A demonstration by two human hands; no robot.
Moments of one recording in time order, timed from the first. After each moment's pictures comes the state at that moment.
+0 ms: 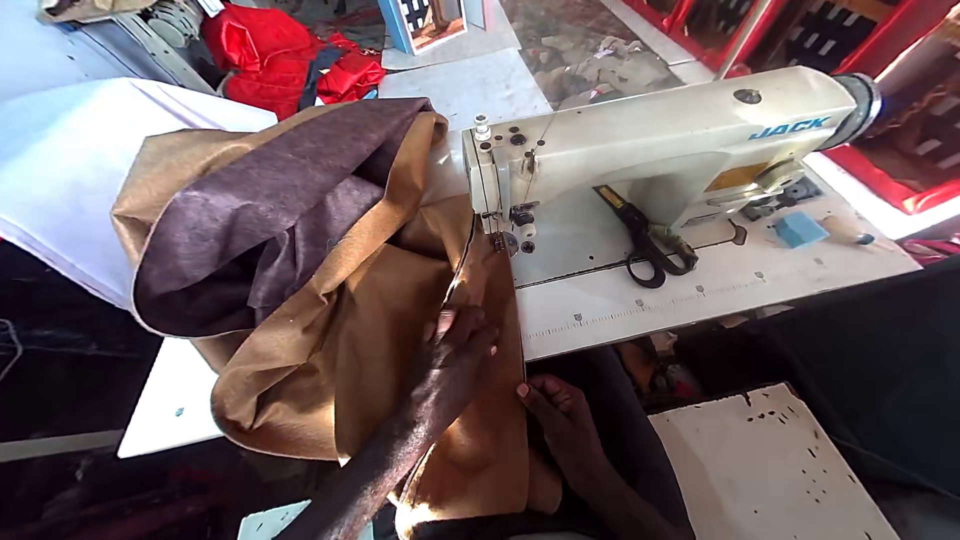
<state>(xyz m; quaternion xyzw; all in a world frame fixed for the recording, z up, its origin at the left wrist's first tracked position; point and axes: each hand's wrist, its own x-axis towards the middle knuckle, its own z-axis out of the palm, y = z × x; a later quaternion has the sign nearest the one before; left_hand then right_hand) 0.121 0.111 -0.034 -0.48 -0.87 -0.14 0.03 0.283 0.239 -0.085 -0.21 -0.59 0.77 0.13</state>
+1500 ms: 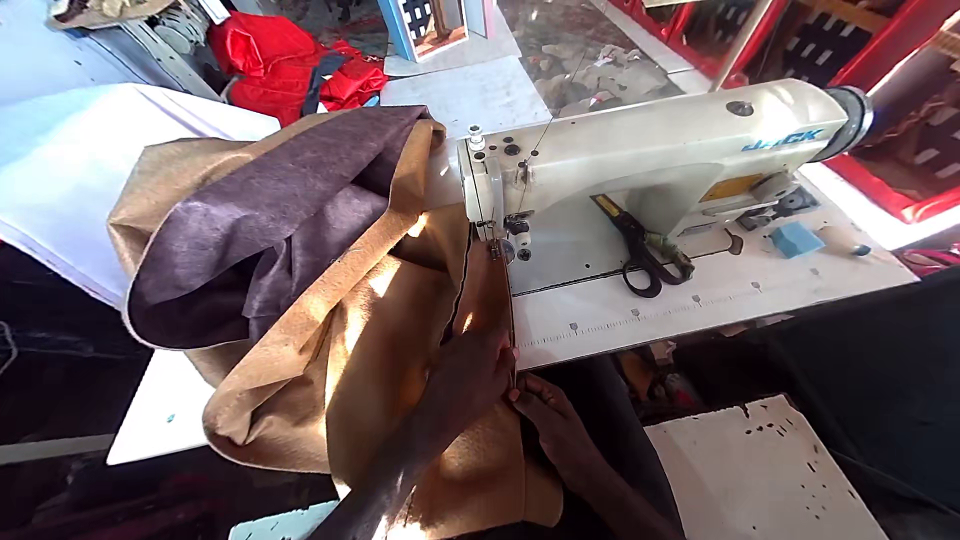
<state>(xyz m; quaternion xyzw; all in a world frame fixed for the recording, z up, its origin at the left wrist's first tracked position) 0.128 0.159 0.025 -0.34 -0.87 -0.14 -0.32 0.269 0.251 -0.070 -0.11 -0.57 0.81 0.06</state>
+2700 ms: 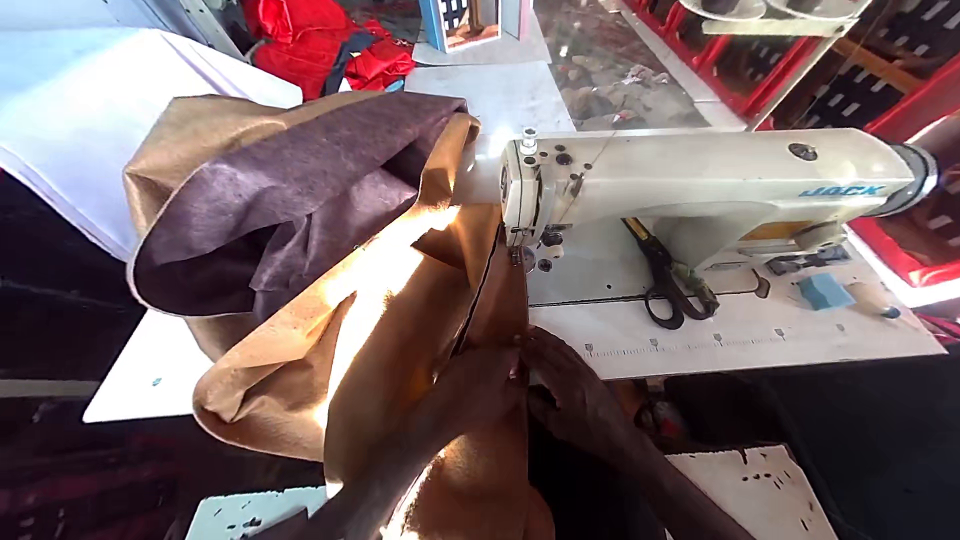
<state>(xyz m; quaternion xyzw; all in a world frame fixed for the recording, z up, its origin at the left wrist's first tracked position) 0.116 0.158 0.042 -0.36 -0.82 -0.13 -0.43 0.231 0.313 -0.071 0.11 -0.94 0.31 0.12</state>
